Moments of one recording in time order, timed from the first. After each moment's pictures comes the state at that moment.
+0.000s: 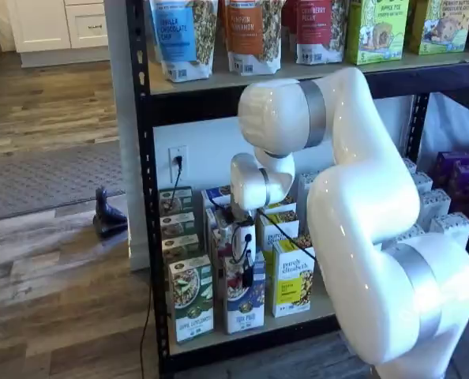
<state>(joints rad) 0.11 1.08 -1.64 0.02 0.60 -1.47</state>
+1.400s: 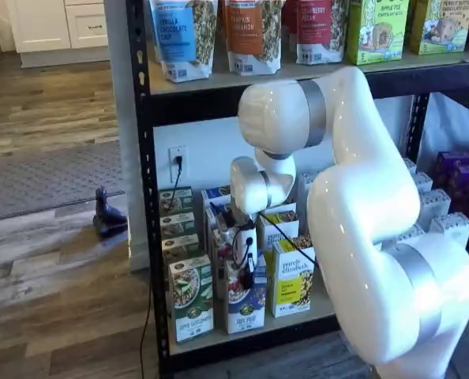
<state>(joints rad) 0.11 1.08 -1.62 -0.03 0.58 -1.43</state>
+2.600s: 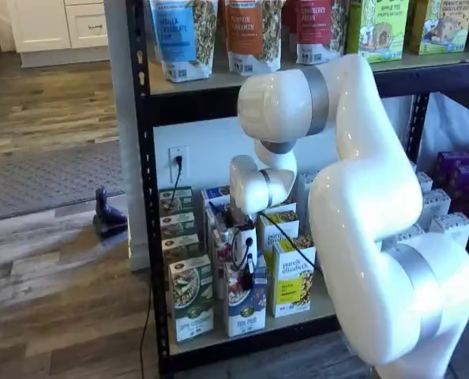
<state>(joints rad) 0.12 1.00 -1.50 -0.04 0.54 -1.41</state>
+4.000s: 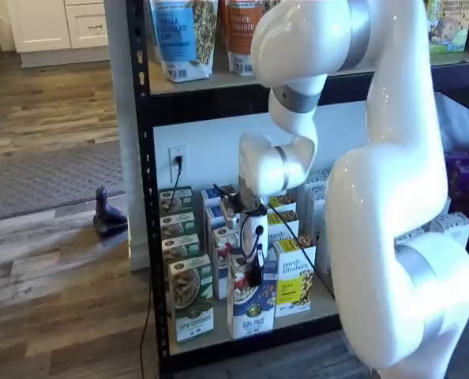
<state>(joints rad) 0.16 0.52 -0.95 0.03 0.47 -1.43</state>
